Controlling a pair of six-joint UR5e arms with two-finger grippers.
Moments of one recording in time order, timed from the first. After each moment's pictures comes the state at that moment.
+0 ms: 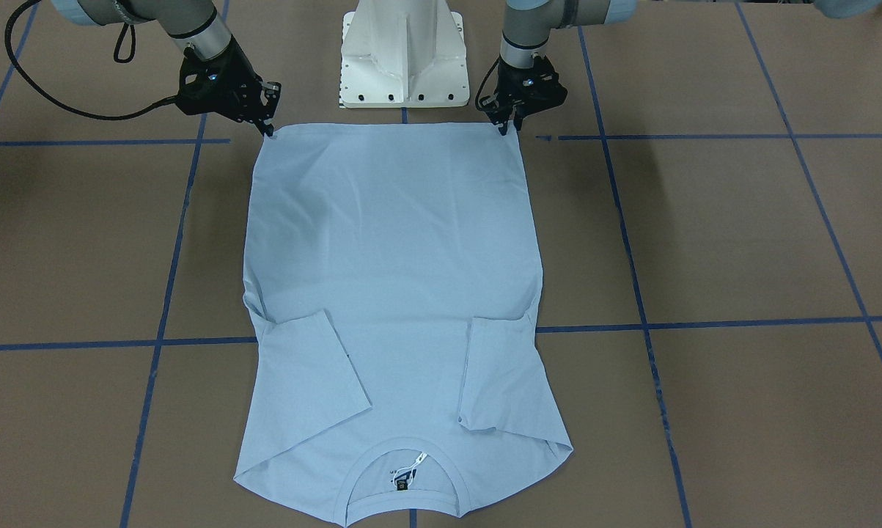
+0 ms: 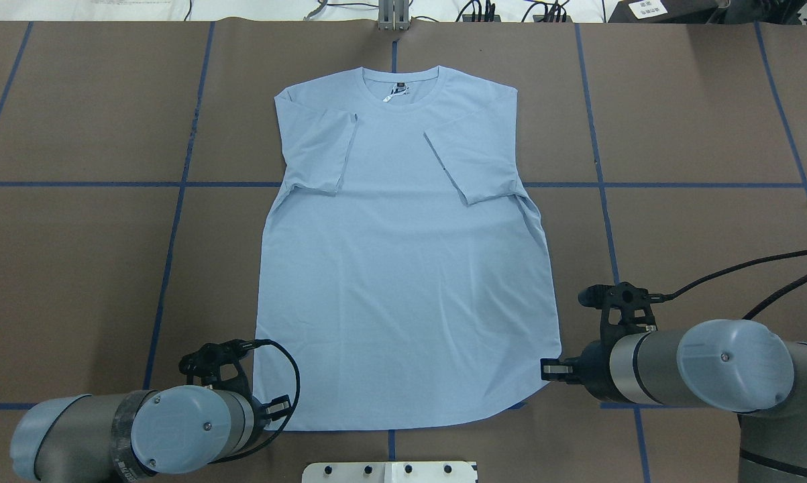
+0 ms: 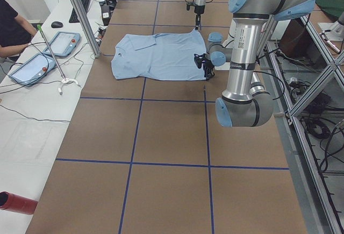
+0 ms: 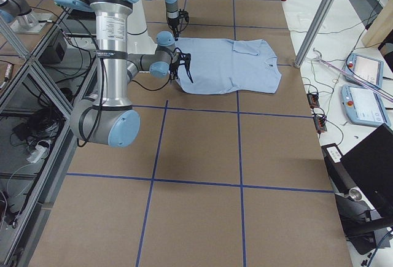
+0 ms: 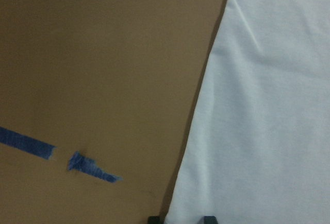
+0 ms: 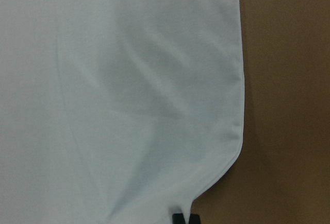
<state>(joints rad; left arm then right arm) -0.12 -1.82 -2.03 -1.63 -1.61 -1.82 0.28 -1.59 2.16 -1.15 1.73 1.45</state>
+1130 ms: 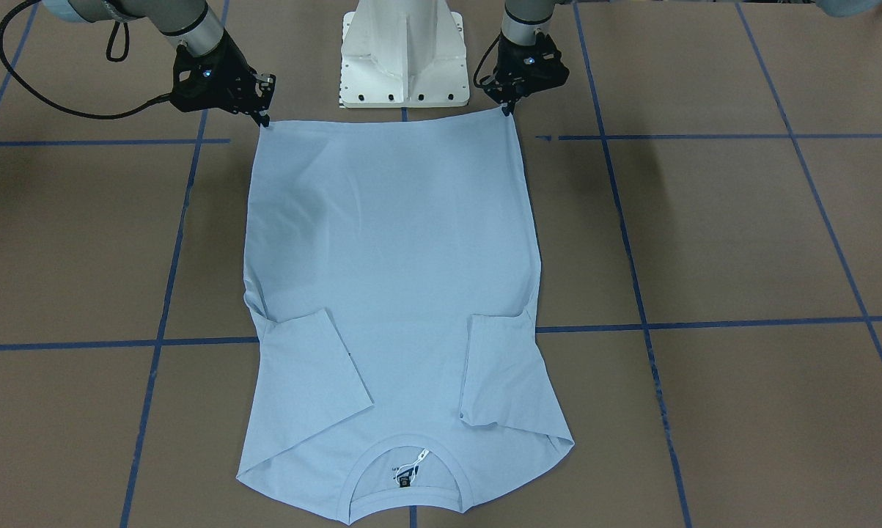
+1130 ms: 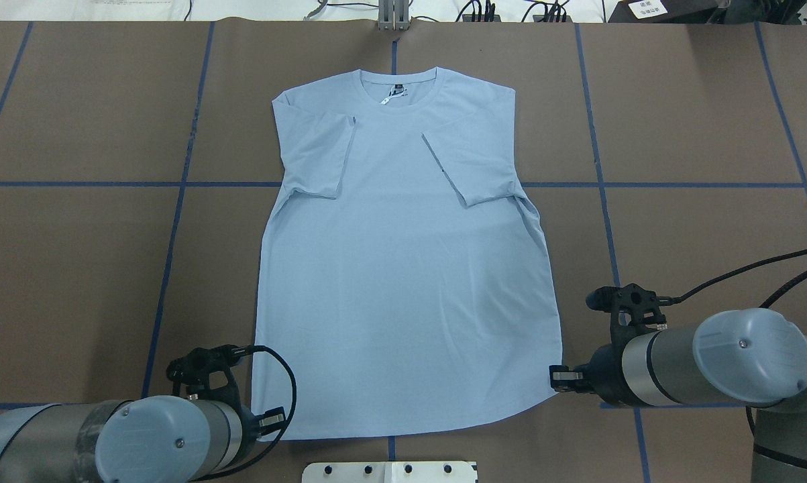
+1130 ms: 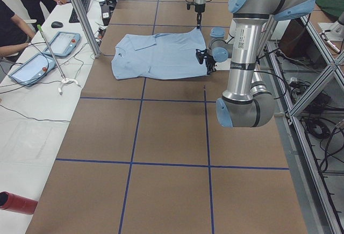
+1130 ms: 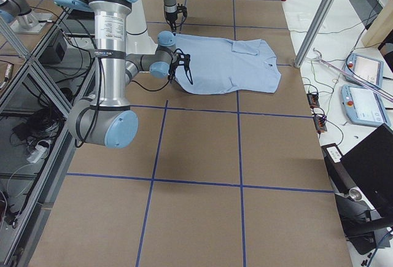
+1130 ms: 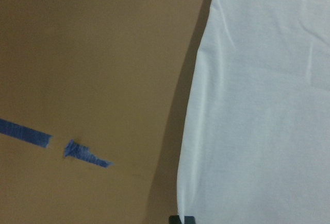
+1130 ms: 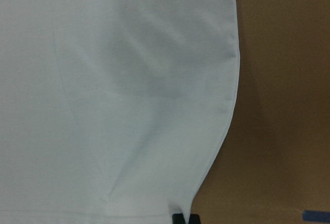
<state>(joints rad) -0.09 -1.80 -2.18 -1.53 -1.61 -1.79 0.31 -1.62 2.19 -1.15 1.85 1.45</state>
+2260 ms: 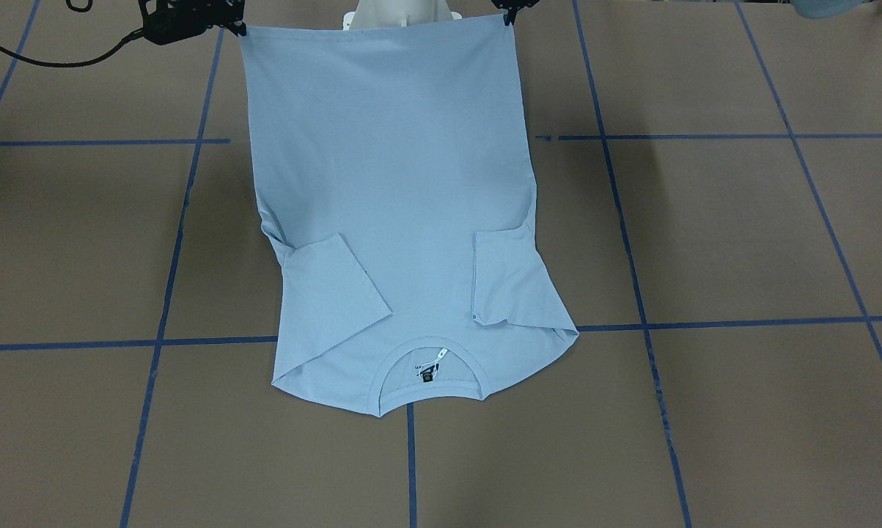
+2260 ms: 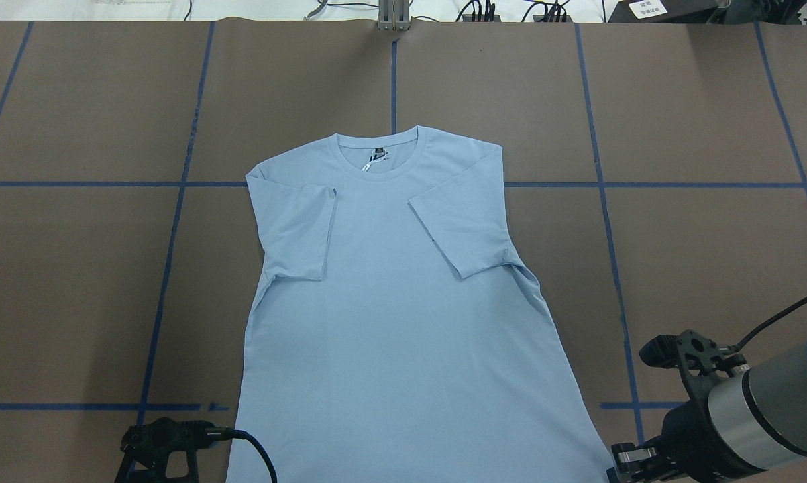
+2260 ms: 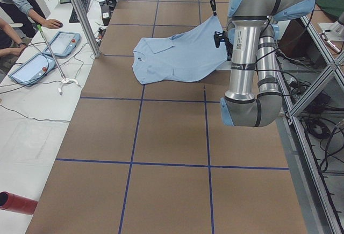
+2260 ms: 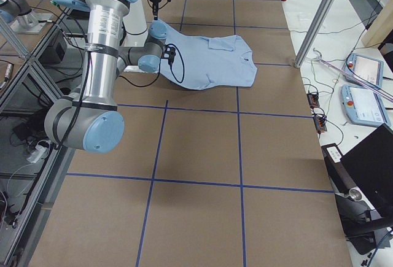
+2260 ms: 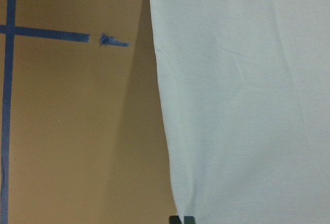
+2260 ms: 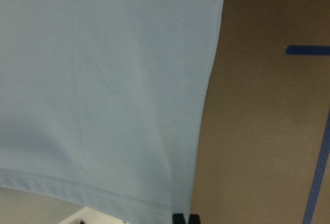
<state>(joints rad) 0.06 -1.80 -2.47 -1.29 -1.62 -1.70 0.30 -1.78 2.39 -1.15 2.15 1.45</state>
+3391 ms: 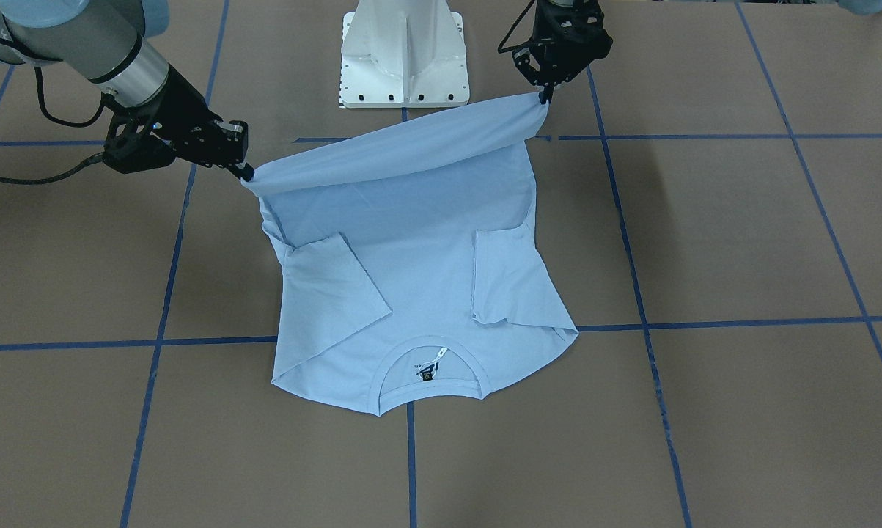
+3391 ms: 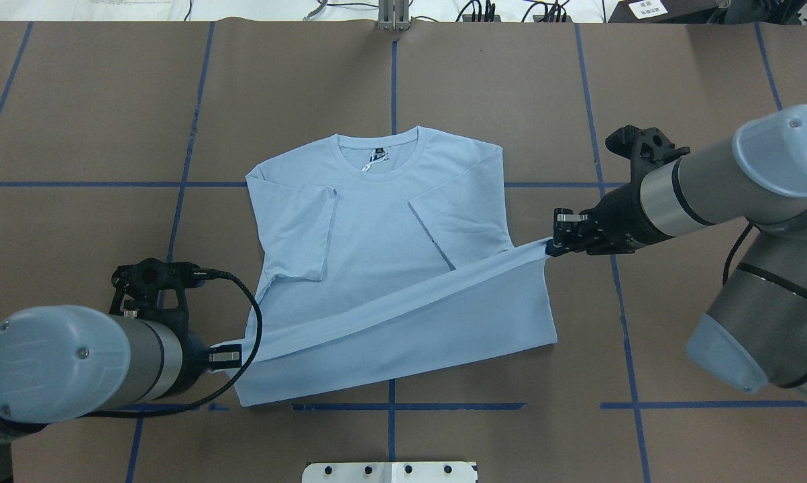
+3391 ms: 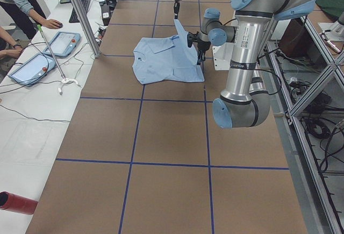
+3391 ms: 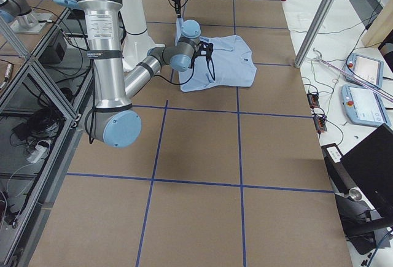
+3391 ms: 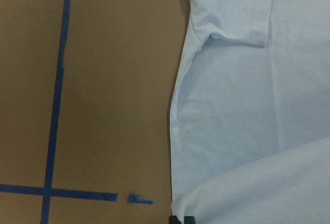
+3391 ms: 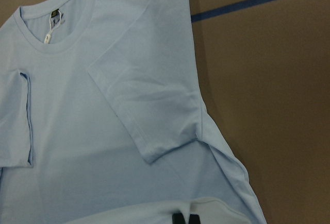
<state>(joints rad) -0.32 -1.85 -2.33 -1.29 -1.64 -1.42 0.74 -1.34 1.98 -1.15 2.16 1.37</state>
